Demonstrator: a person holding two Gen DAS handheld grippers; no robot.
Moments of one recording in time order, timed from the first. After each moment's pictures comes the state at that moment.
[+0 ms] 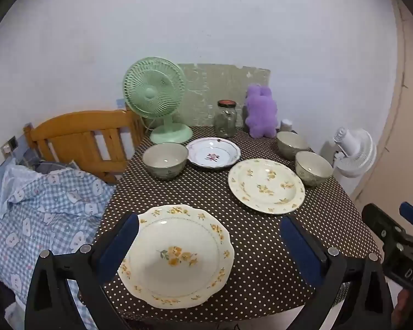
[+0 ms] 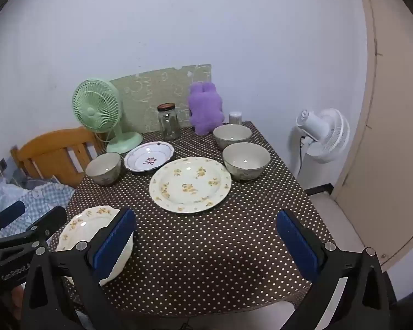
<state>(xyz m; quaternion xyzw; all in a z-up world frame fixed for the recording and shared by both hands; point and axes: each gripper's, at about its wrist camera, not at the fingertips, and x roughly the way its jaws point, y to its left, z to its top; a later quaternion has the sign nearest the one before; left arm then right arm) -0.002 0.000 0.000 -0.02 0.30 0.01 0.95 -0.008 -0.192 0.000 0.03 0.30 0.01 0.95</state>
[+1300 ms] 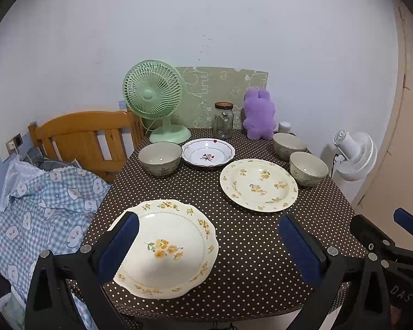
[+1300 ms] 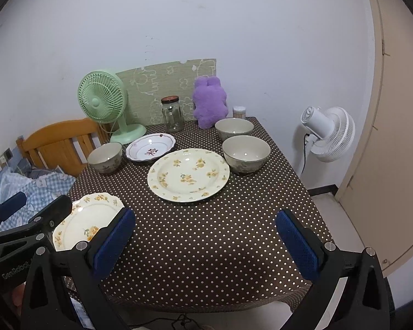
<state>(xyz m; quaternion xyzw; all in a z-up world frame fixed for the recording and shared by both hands) -0.014 -0.031 -0.005 -0.02 0.30 0.03 0.95 -0.013 -0.211 -0.015 0.03 0.32 0.04 0.95</state>
